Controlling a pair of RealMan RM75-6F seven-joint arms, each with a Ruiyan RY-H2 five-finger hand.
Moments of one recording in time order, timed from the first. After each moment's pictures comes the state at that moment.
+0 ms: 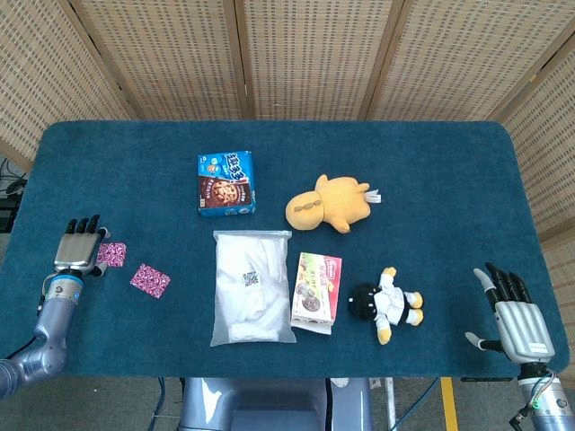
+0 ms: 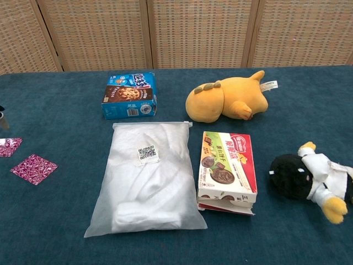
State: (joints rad) left arm -0.61 -1.42 -0.07 -1.23 0.73 0.88 0.54; right arm 0.11 -1.13 0.03 -1.63 -1.45 1.36 -0.05
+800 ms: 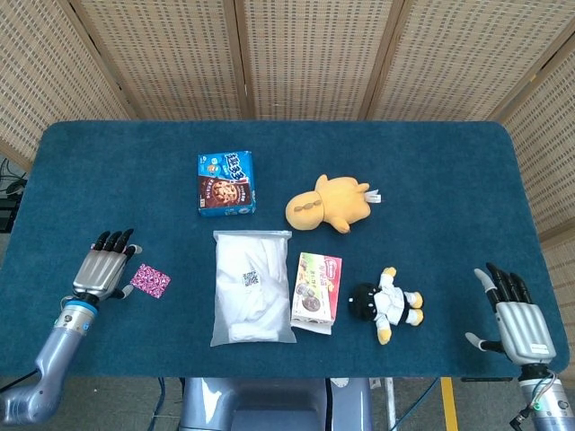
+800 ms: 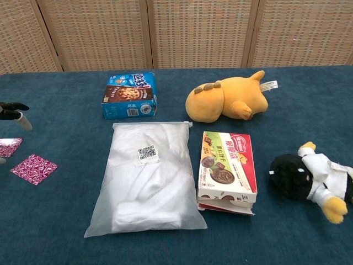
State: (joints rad) left arm -0.54 -1.29 -0.01 -1.61 0.99 1.04 0.52; right arm 0.10 -1.13 0.03 -1.64 -1.45 1.37 -0.04
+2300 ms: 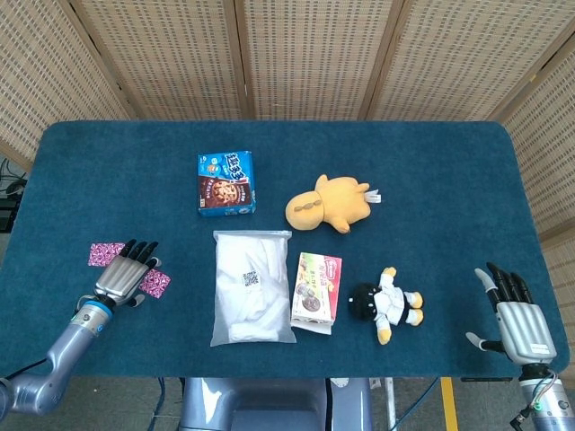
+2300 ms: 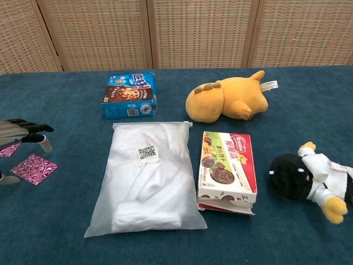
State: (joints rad) left arm -0.58 -1.36 0.03 -1.46 1.12 0.89 0.50; right arm 0.10 -1.13 0.03 -1.63 -1.45 1.37 -0.04
